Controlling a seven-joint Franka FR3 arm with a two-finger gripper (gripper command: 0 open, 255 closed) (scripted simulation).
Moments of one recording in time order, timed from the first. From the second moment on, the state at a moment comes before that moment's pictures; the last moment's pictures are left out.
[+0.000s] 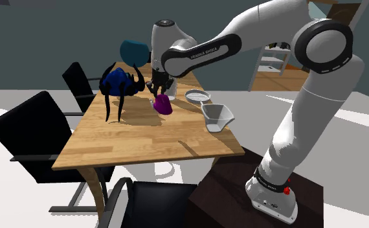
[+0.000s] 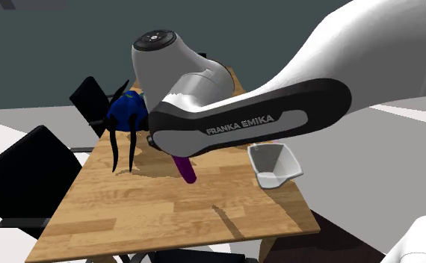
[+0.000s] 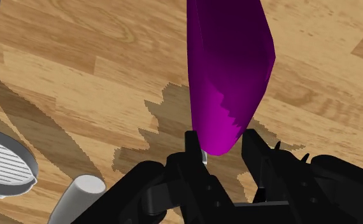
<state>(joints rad) -0.09 -0.03 0.30 -2.03 -0.28 2.21 0.71</state>
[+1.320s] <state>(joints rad) -0.08 -0.07 0.30 -1.80 -0.24 1.95 0.64</state>
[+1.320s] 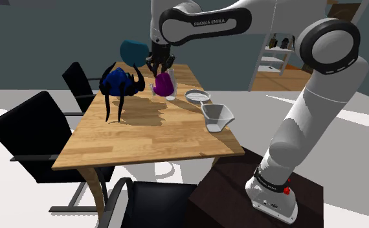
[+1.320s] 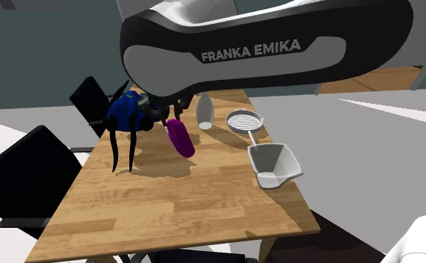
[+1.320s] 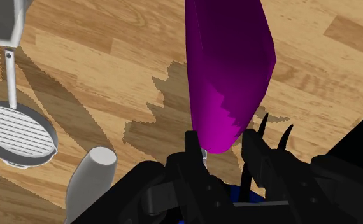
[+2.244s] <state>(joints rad) -0.18 -0.04 0.19 -1.71 -0.19 1.93 0.41</state>
